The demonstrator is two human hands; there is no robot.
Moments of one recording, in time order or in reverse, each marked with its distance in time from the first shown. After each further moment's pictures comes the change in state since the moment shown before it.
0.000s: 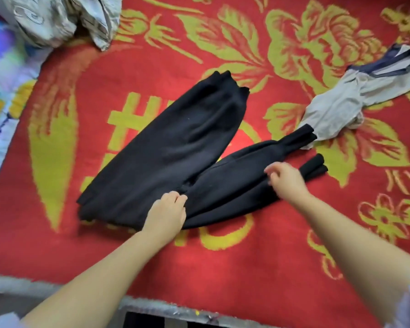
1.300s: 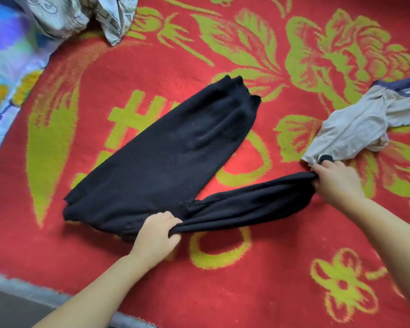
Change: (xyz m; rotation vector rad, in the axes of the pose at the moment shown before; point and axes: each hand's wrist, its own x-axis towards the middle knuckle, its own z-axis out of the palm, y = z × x) left_hand -0.013 0.009 0.022 -0.334 -0.081 -0.194; right_hand 0.060 0.054 -0.069 -0.753 0.036 -0.203
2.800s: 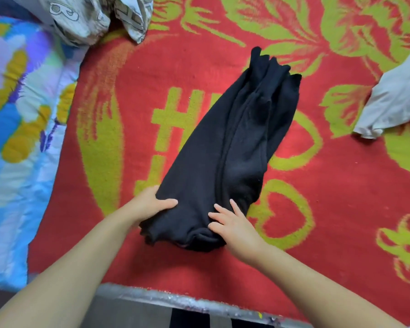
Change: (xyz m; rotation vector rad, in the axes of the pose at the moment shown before) left_hand 0.027 -0.115 -0.151 -0.568 -0.433 -0.607; right_hand -0.112 -0.336 0.012 0.386 -0.055 -0.707
